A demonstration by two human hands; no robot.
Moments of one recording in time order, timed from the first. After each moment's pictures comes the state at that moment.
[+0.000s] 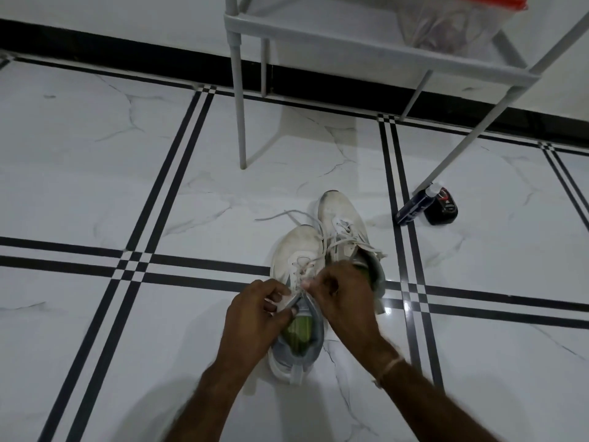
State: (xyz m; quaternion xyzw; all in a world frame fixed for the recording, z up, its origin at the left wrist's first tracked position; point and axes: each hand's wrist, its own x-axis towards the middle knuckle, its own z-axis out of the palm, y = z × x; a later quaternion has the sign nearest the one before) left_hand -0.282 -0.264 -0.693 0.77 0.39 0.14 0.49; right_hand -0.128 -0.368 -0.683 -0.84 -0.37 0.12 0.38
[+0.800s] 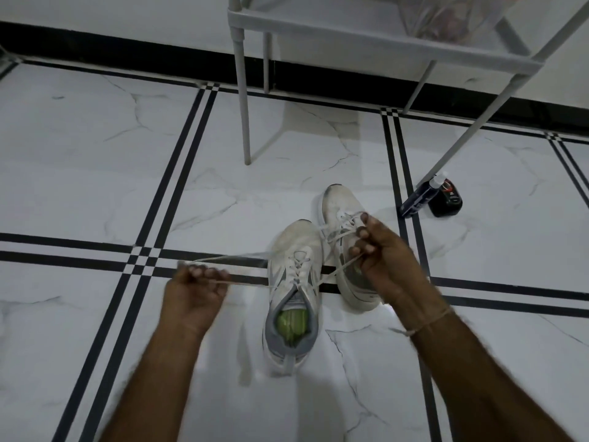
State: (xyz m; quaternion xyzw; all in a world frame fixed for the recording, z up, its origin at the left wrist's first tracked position) left_hand -0.323 -0.190 -0.678 0.01 0.46 0.32 0.83; right_hand -0.074 -0.354 -0.627 -0.49 0.04 0.44 0.75
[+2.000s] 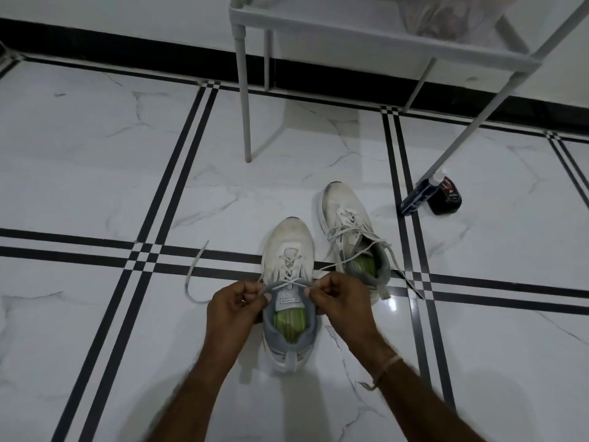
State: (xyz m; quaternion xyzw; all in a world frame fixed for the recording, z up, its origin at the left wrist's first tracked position) left_hand -0.316 -0.258 -0.695 0.54 0.48 0.19 0.66; right_hand -0.153 -0.382 -0.702 -0.80 -0.22 0.29 0.48
